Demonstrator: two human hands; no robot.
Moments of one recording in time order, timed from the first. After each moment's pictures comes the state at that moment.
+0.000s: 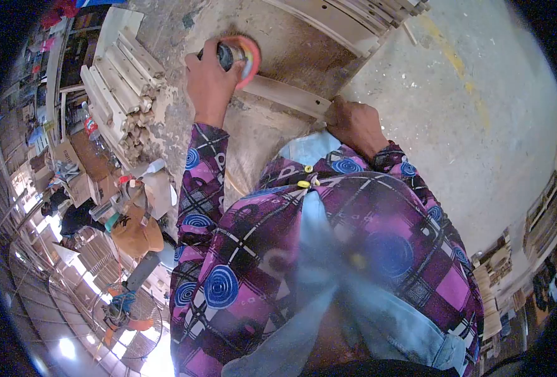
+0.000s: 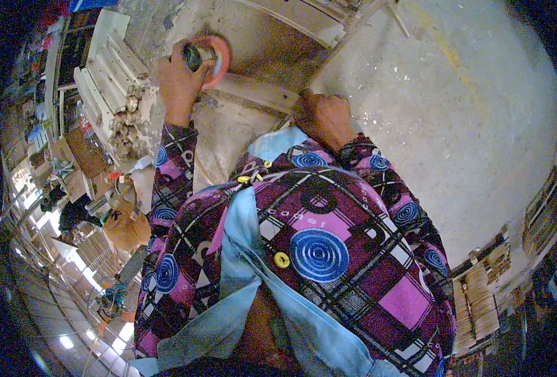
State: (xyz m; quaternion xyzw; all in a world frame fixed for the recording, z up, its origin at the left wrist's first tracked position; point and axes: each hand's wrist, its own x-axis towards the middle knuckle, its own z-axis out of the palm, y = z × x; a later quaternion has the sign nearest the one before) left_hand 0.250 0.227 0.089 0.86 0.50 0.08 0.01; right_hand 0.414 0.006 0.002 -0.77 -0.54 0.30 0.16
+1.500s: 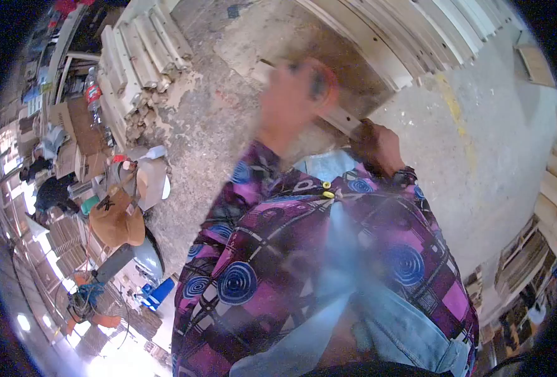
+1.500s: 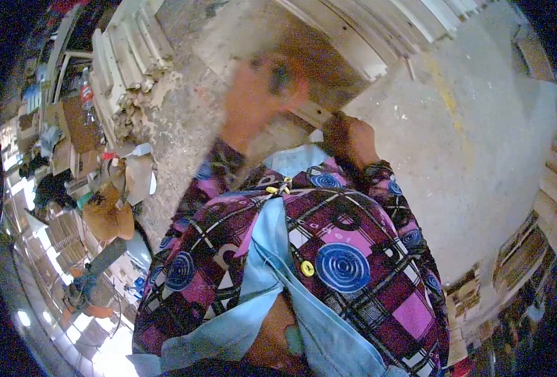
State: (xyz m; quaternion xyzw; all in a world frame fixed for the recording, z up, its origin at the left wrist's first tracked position) left_hand 0.264 0.163 0.087 0.89 0.42 0.12 0.14; right_hand 0.422 0.010 0.014 -0.78 -0.54 0.31 0.11
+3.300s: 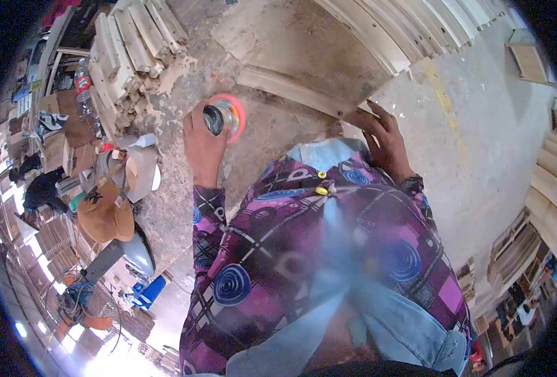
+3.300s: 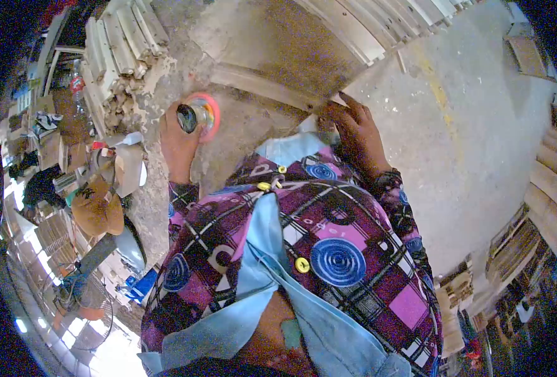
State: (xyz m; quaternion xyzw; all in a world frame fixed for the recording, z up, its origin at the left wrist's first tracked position) left_hand 0.090 0.138 0.079 0.77 0.62 0.11 0.11; right_hand 0.420 -0.032 0.037 -0.69 -0.62 0.18 0.33
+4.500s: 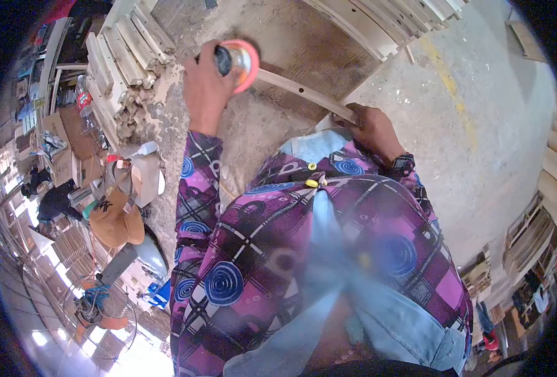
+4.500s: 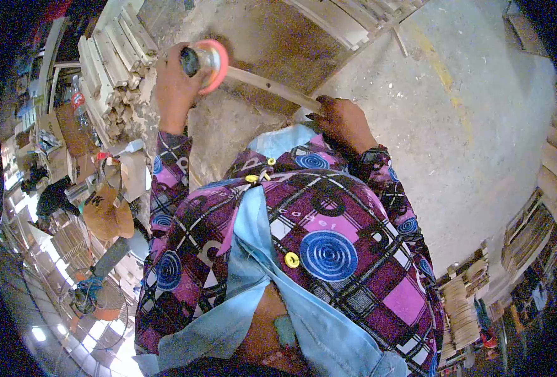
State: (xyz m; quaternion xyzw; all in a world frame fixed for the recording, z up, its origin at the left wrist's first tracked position) left_hand 0.193 0.205 0.104 0.84 0.53 0.12 0.07; right_hand 0.426 -0.016 0.016 -0.73 -0.55 0.34 0.21
